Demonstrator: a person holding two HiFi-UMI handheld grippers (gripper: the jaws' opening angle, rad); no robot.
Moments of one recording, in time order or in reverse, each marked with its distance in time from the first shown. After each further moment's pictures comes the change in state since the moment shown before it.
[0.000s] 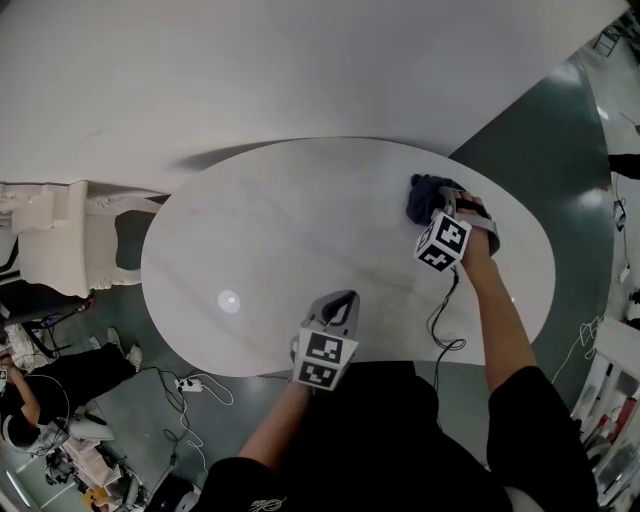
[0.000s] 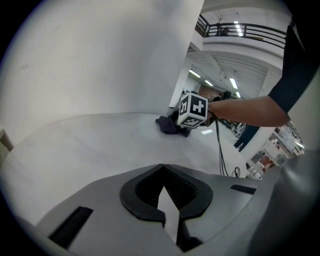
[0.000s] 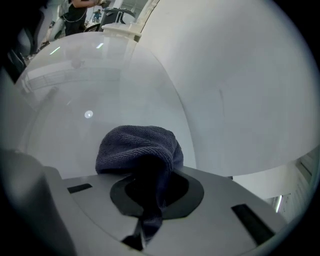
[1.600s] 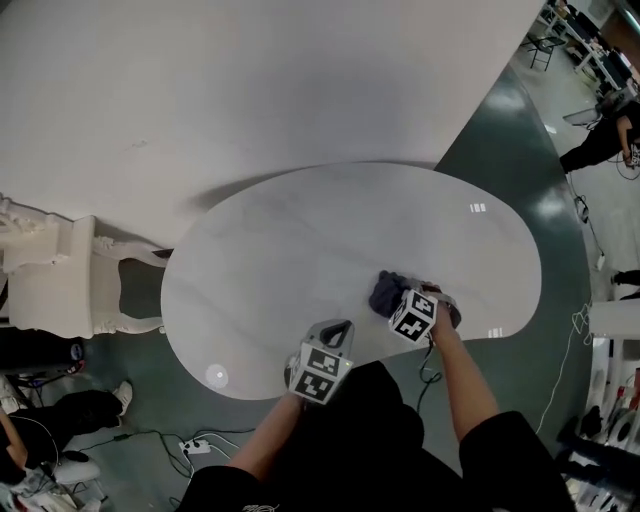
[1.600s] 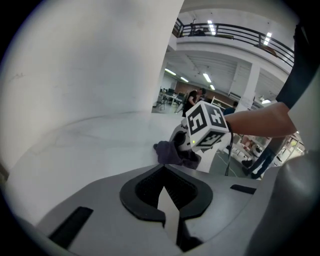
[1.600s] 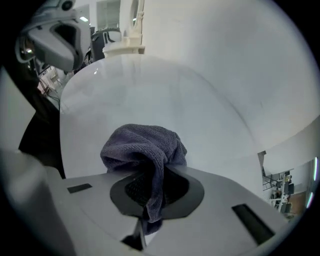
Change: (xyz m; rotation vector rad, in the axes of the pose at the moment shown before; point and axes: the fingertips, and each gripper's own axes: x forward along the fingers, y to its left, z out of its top) left arm -0.101 0.028 -0.076 0.207 0.014 -0.184; right arm -0.111 0.229 0.096 0.281 -0.018 0.300
